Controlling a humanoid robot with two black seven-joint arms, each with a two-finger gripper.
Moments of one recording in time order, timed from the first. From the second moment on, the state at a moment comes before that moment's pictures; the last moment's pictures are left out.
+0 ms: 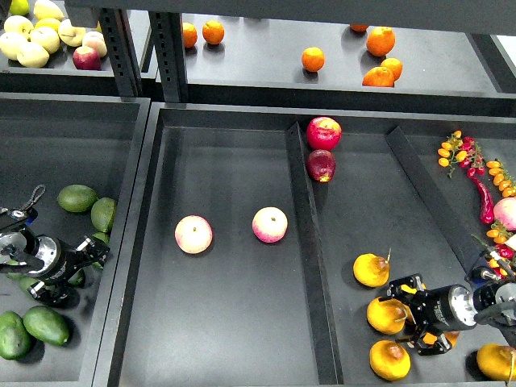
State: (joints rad) left arm -0.81 0.38 -0.12 -0.51 0.27 -0.49 0.49; right arm 0.65 -0.57 0.21 0.71 -0.01 0.58 -0.49
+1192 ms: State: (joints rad) left arm -0.63 0.24 -1.15 -0.57 -0.05 -0.49 0.49; right arm 0.50 -0.06 1.25 0.64 0.09 0.58 -0.49
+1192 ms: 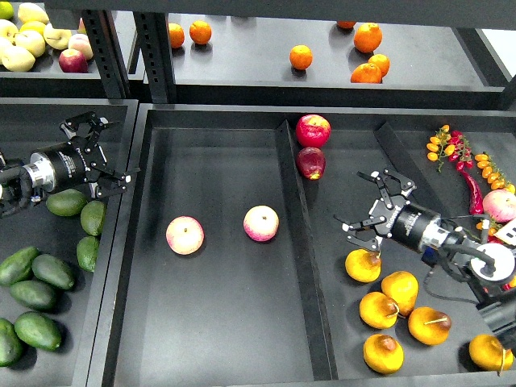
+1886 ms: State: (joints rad) left arm -0.46 0.00 -1.44 -0.92 -0.05 -0.49 0.32; right arm 0.51 0.02 1.39 0.66 0.08 0.58 -0.18
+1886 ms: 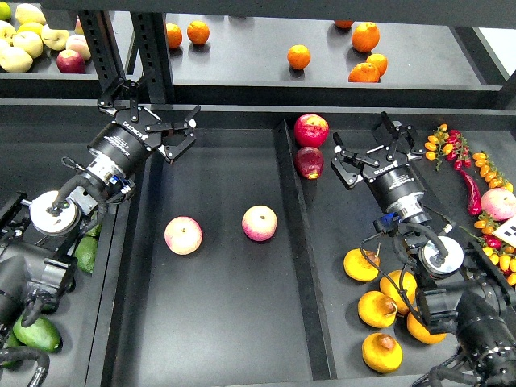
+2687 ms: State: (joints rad) left arm -0.13 0.00 -1.42 -1.20 -0.01 -0.39 0.32; right arm 0.28 0.01 1.40 0.93 -0.13 0.58 -0.18
